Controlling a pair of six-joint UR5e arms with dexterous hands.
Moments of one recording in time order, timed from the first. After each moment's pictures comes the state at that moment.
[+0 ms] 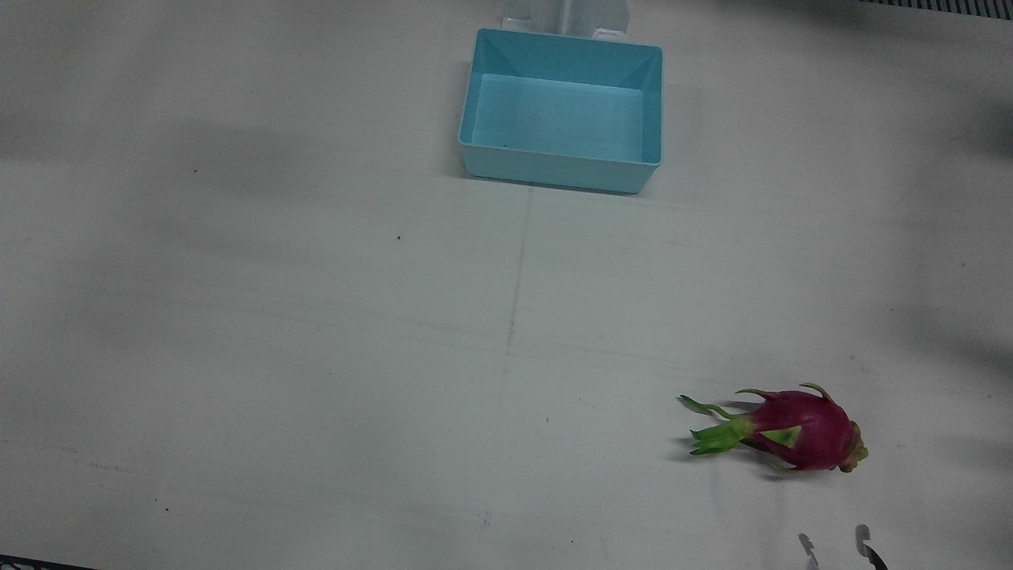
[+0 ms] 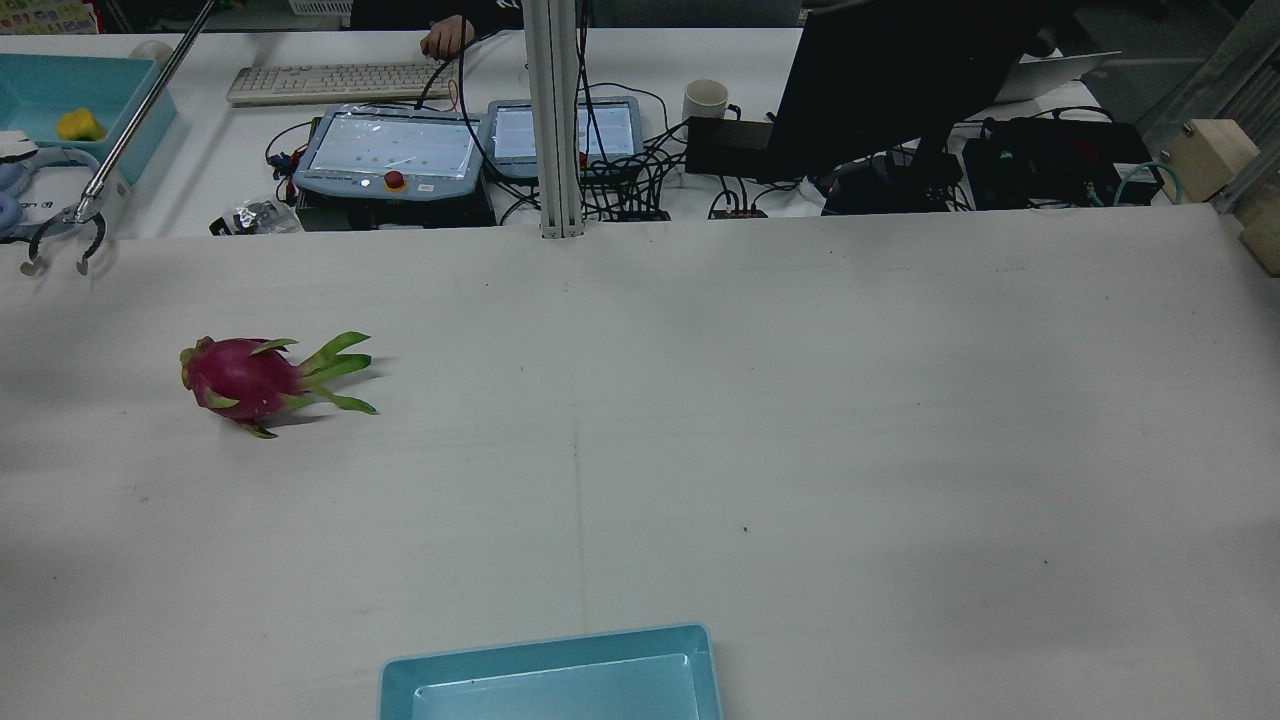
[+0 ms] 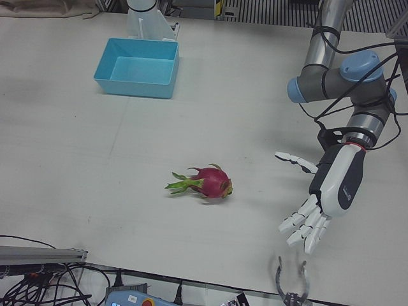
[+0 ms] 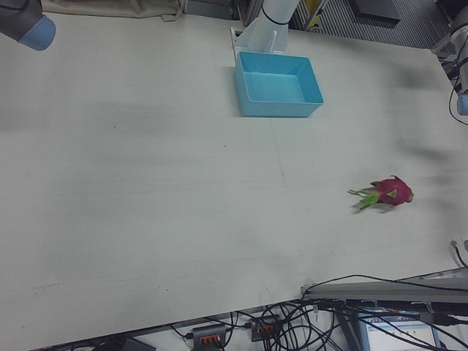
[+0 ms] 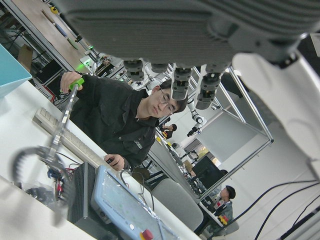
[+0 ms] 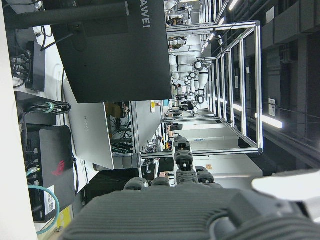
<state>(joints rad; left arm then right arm) -1.32 -1.77 -1.49 -0.15 1.70 0.92 1.50 -1.55 1.57 -3.29 -1.46 0.11</state>
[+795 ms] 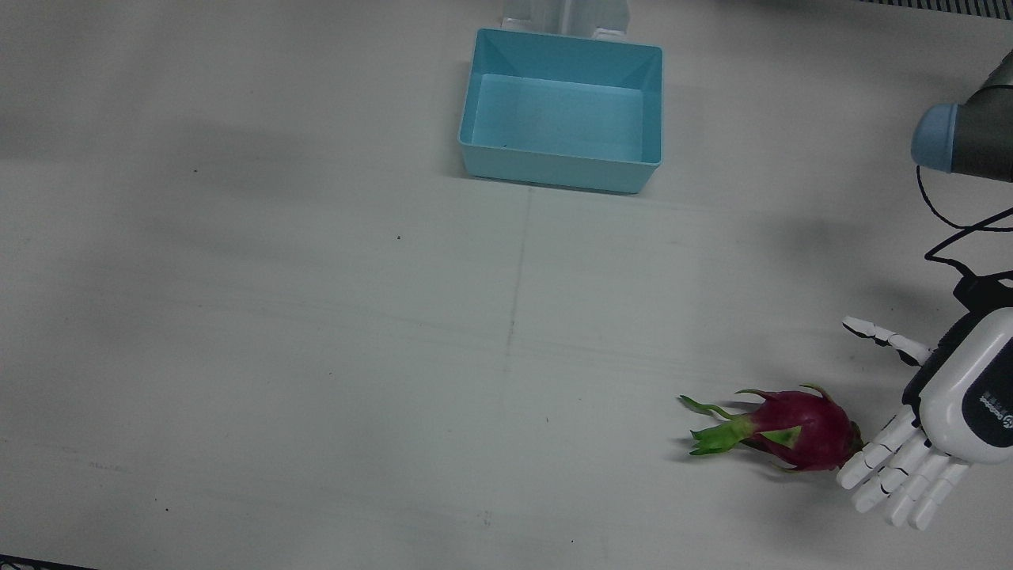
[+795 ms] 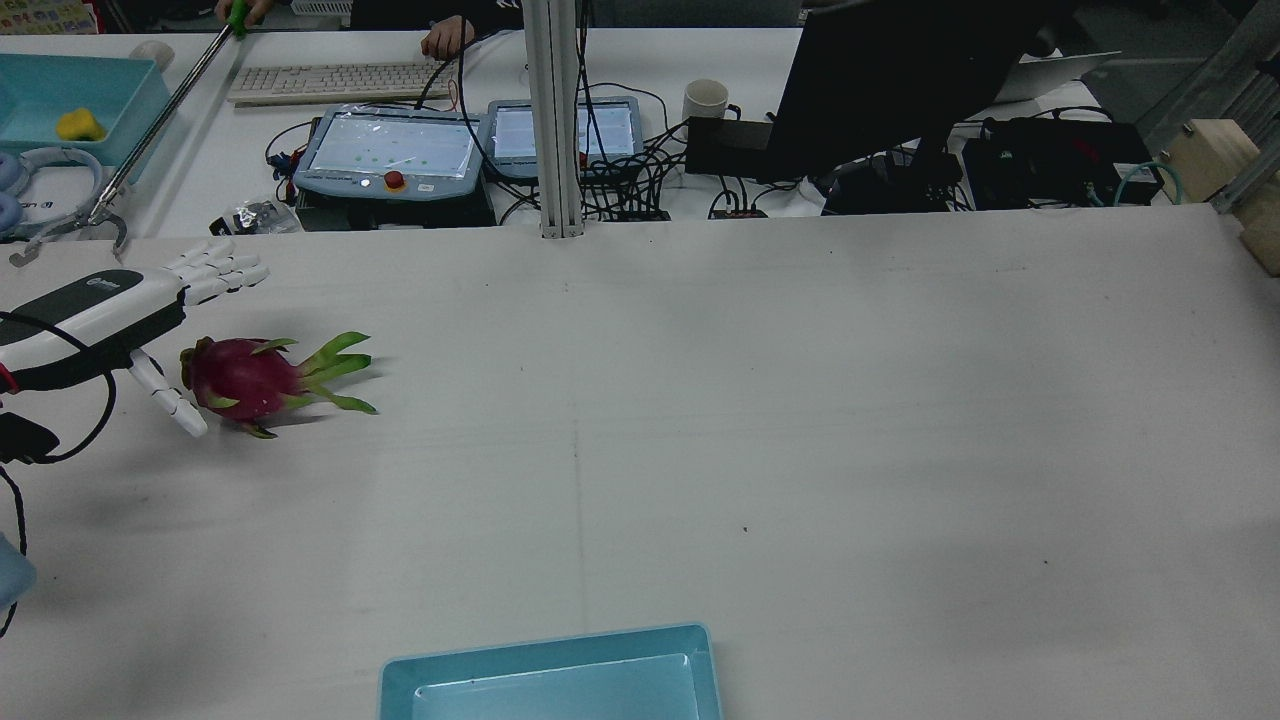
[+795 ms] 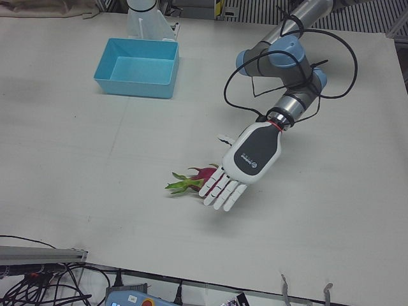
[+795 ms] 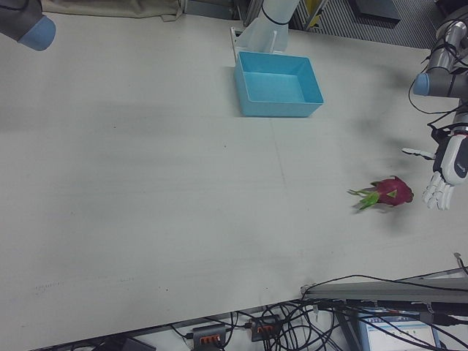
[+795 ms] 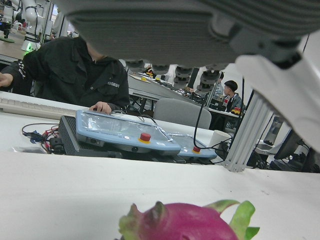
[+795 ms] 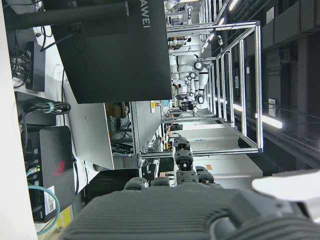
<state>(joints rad) -0.98 -1.81 -1.70 0.17 1.59 1.44 1.50 -1.55 1.57 -3.29 -1.46 0.11</state>
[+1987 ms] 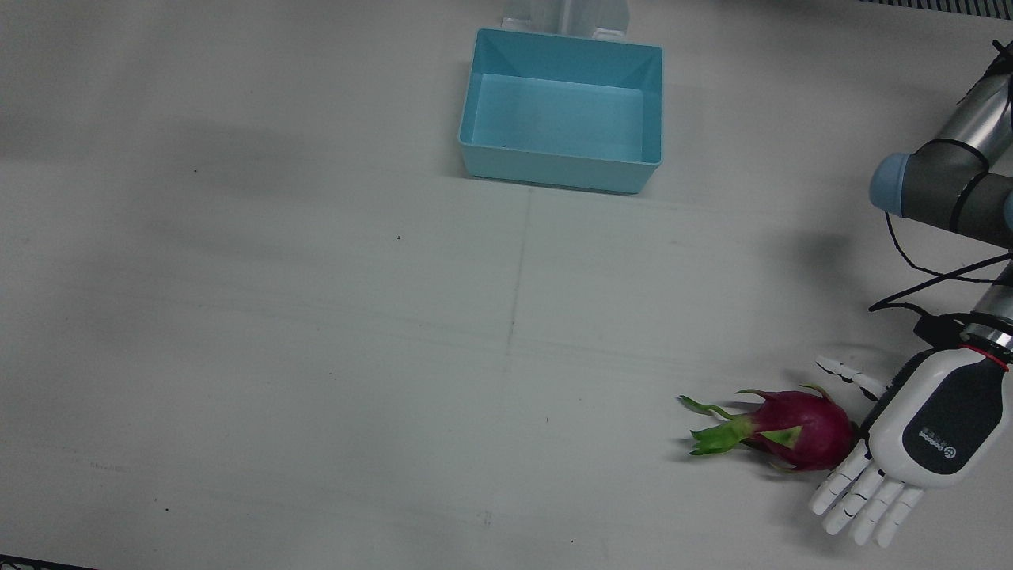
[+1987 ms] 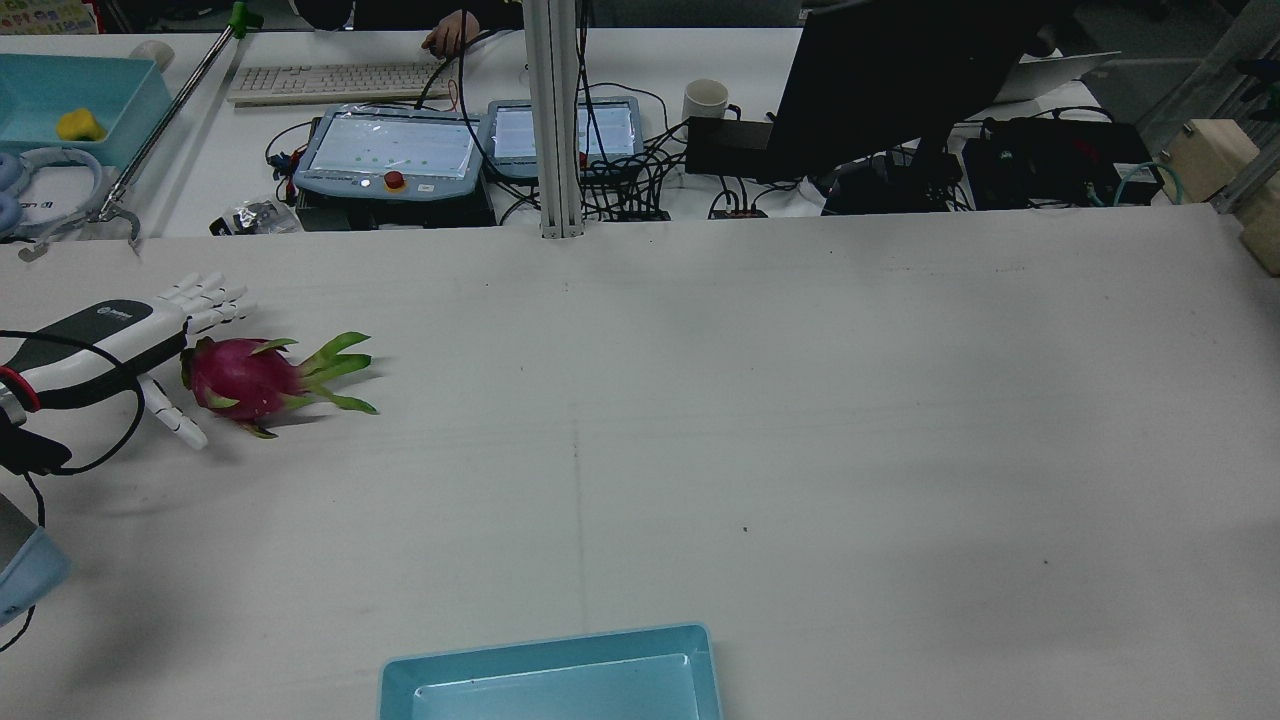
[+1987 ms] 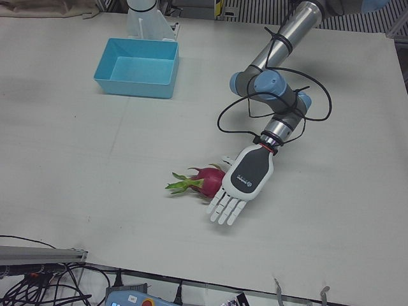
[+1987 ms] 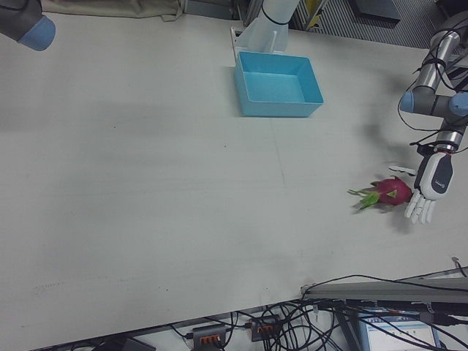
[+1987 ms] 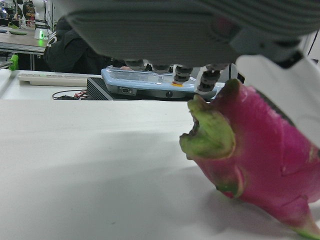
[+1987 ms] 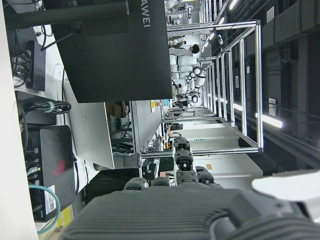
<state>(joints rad) -0.96 -1.86 -1.48 0.13 1.56 1.53 1.50 -1.55 1.57 -3.29 -1.45 0.11</state>
